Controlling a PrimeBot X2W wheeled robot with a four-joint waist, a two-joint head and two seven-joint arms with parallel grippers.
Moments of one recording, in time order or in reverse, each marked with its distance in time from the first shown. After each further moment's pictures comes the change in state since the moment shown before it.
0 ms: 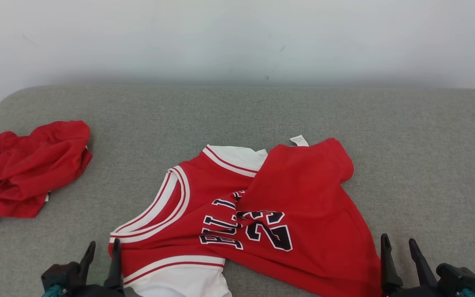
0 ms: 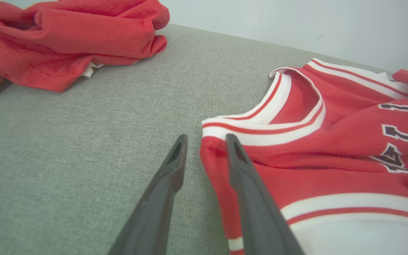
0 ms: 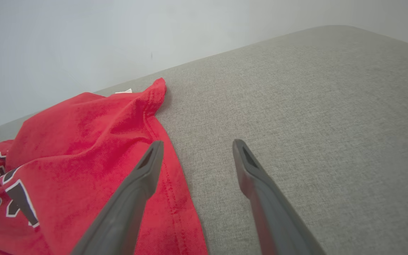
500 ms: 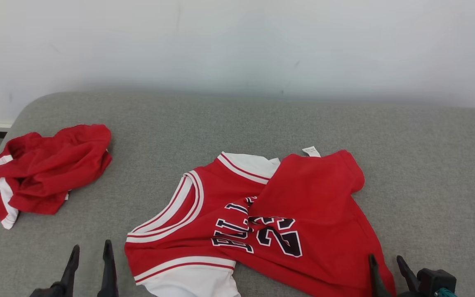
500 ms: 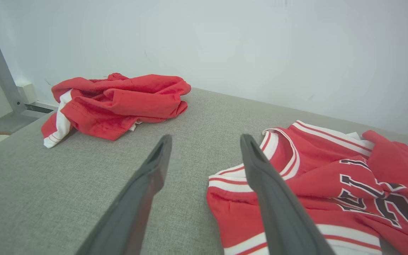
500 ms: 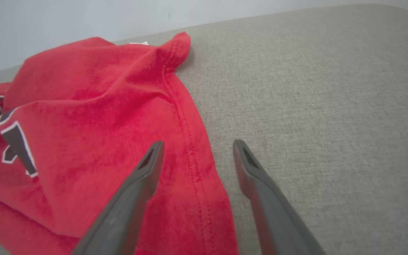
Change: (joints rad) left arm 0.179 -0.083 0.119 -0.353 0.089 0.001 0.000; right arm -0.047 -0.017 0.040 0.177 -0.086 0.000 0.033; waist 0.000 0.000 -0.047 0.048
